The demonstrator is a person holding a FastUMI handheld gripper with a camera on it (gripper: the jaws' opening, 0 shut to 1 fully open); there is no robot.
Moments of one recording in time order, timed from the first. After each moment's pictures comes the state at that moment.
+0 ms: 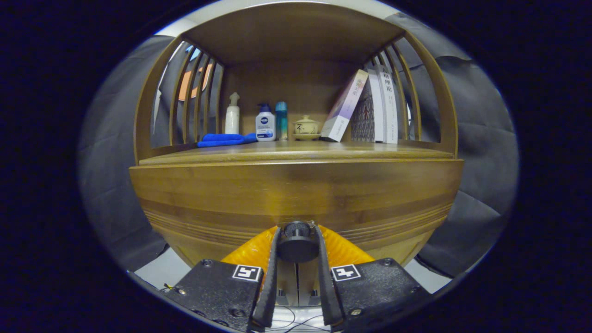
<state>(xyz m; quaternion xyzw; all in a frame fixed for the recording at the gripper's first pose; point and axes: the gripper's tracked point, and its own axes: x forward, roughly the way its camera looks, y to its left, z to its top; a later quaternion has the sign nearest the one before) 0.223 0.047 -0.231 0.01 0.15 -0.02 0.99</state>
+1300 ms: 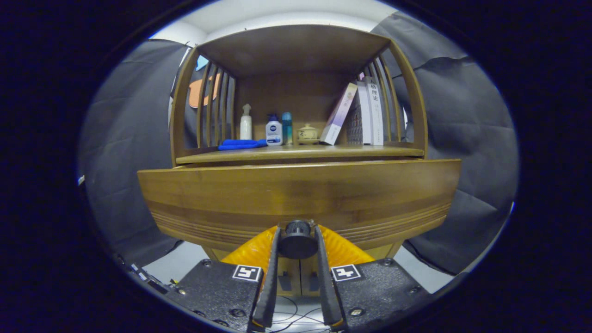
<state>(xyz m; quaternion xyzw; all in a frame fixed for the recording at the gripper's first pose) 0.133 0.043 -0.222 0.02 0.14 0.00 0.99</state>
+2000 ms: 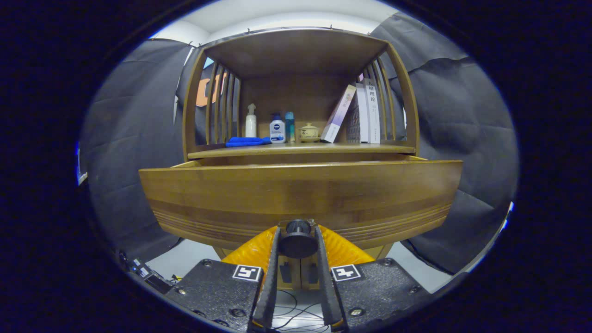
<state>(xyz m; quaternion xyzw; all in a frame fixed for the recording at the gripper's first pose) 0.095 0.042 -0.225 0.01 0.14 0.01 0.99</state>
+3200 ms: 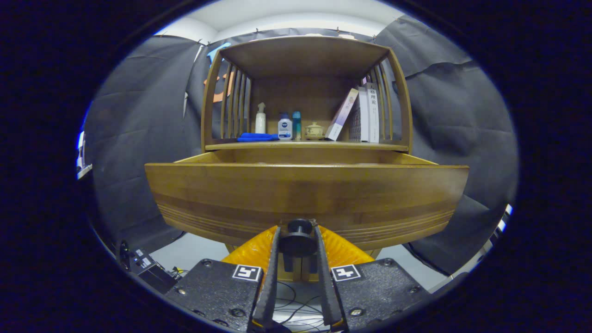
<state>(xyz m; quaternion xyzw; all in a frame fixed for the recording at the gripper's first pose) 0.045 0.045 -0.228 0.00 0.15 0.02 0.99</state>
